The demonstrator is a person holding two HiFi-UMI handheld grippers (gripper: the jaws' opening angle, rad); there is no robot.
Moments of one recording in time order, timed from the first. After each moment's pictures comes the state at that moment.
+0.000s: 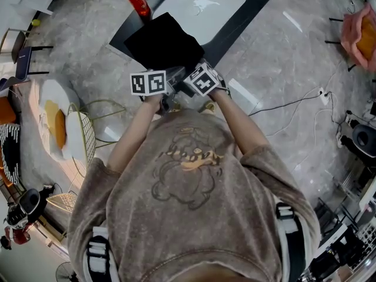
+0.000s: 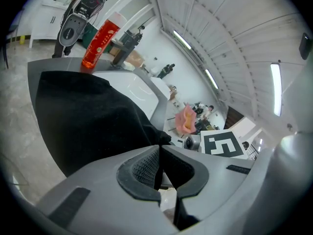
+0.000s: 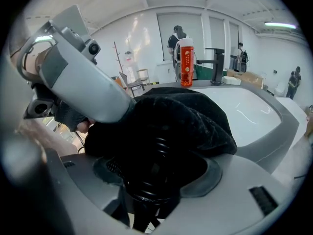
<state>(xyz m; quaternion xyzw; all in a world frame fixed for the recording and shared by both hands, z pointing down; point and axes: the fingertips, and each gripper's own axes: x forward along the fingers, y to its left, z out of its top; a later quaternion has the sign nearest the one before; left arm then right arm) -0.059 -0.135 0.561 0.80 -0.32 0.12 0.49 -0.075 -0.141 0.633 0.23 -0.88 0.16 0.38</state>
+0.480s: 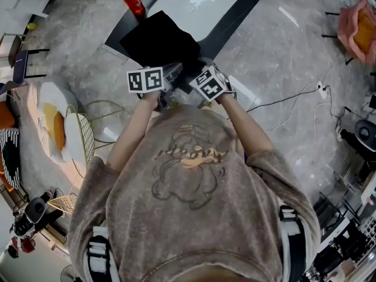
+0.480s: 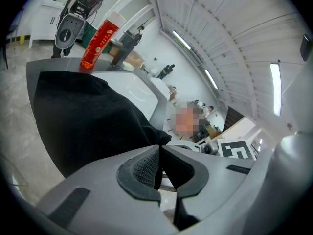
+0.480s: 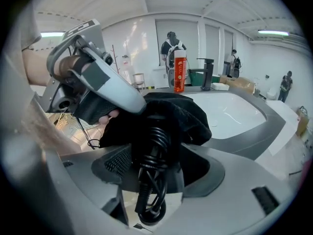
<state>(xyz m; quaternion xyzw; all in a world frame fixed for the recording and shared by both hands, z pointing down) -0.058 -0.139 0.561 0.81 -0.32 0.12 0.48 -0.044 -0.130 0.611 0.27 -0.88 0.13 0.37</state>
